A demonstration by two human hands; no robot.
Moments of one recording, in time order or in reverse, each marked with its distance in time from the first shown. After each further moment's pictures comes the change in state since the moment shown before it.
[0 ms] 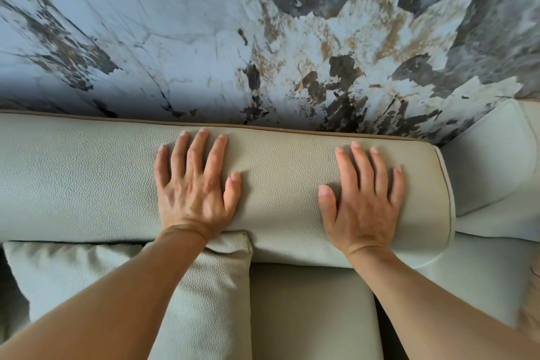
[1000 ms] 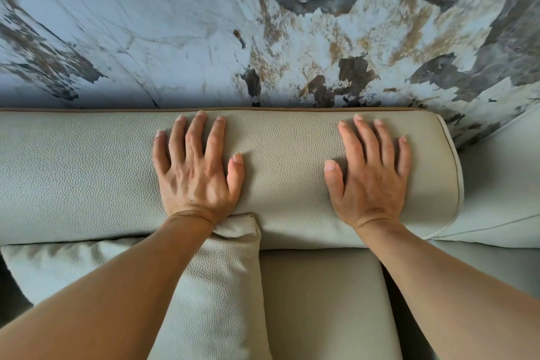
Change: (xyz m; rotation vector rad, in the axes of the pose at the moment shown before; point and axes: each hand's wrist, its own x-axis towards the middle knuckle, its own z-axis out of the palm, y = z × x) left_hand 0.049 0.001 0.039 -0.010 0.024 -0.049; right_hand 0.065 0.005 0.040 0.022 0.067 -0.065
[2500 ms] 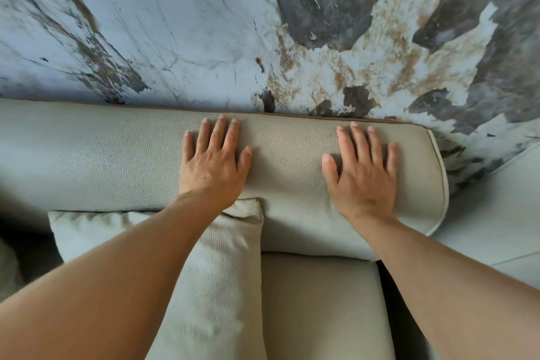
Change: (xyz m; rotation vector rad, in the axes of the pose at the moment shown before) left_hand 0.014 0.007 -0.022 -0.038 -0.348 -0.081; right_hand 0.026 0.003 0.002 0.044 -0.146 -0.029
